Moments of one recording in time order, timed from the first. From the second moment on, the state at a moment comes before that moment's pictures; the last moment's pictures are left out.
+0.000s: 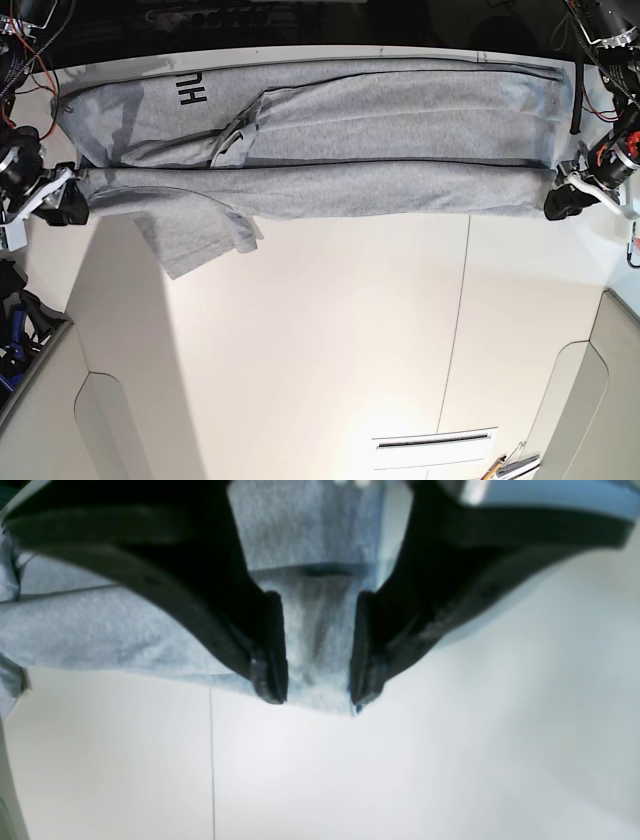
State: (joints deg) left arm 6.8 -23.1 -34.3 80.3 -45.7 -31.4 51.7; right arm -7.6 20.7 30.0 96.8 39.5 31.5 -57.5
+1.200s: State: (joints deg) left arm 6.5 -22.9 -34.3 81.0 -47.6 -31.4 51.7; right arm 13.1 17.4 0.9 72.9 28.1 31.3 -53.2
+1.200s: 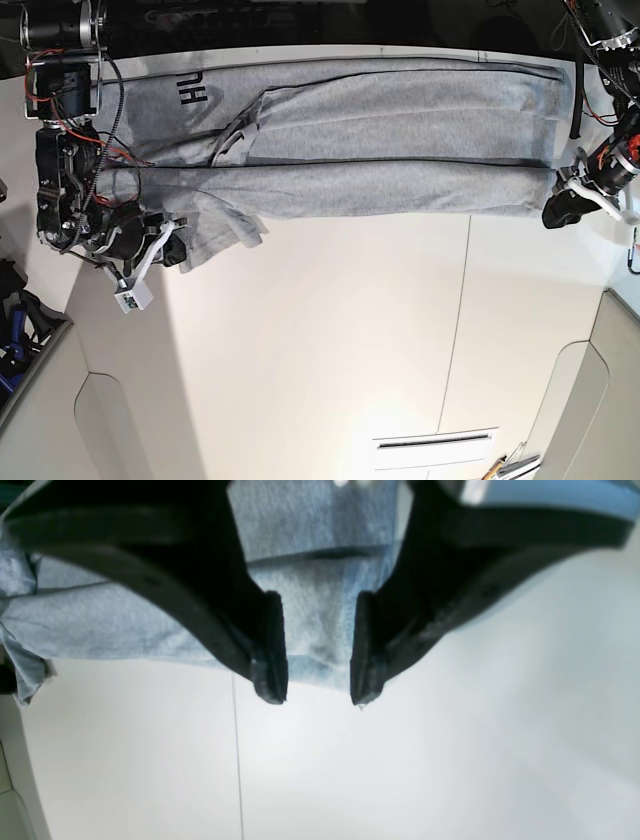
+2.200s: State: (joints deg) left arm 6.5 -22.9 -35.6 81.0 -49.1 -32.4 50.8; right arm -20.7 11.9 1.0 112.4 32.6 31.5 -61.2
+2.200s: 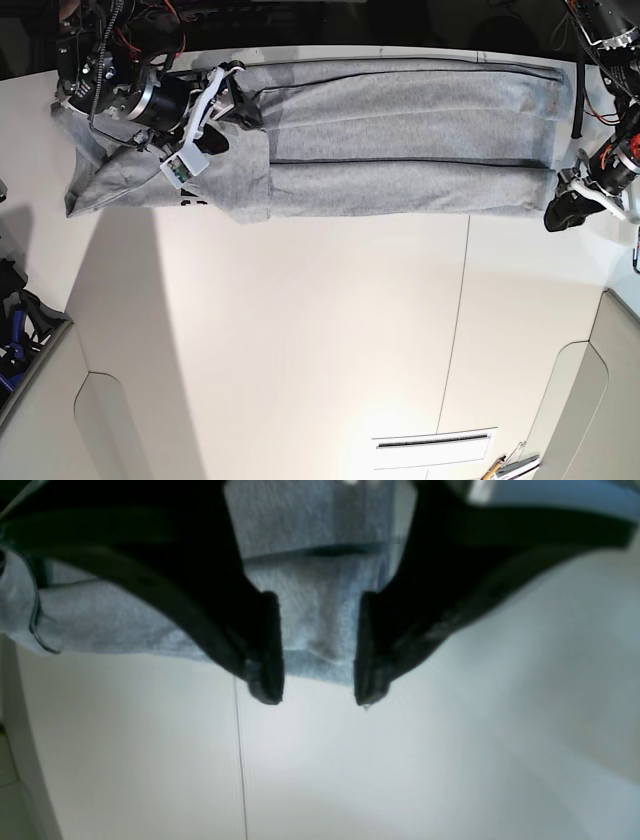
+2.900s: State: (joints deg) left arm 19.4 -20.6 -46.5 81.1 -59.0 -34.6 57.1; right arm -19.6 11.8 17.5 119.1 32.4 31.6 -57.6
